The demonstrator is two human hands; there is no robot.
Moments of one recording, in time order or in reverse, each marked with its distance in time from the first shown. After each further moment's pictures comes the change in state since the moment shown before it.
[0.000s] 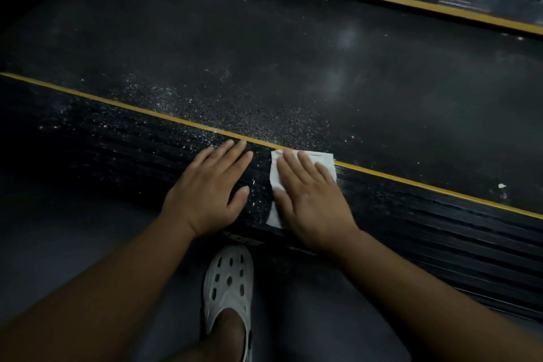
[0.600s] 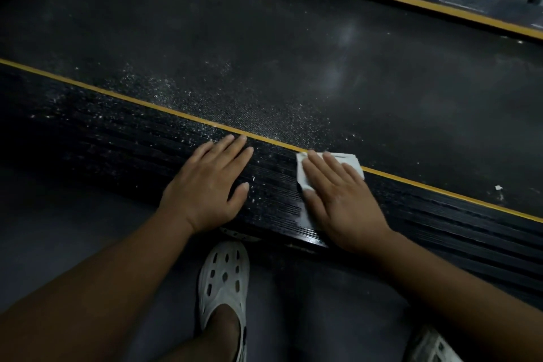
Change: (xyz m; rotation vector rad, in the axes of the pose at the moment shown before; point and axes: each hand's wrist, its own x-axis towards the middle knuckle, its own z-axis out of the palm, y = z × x) left_hand -0.001 -0.003 0.004 -0.012 -0.010 -0.002; right_hand -0.020 0.041 -0.007 -0.005 0.004 0.011
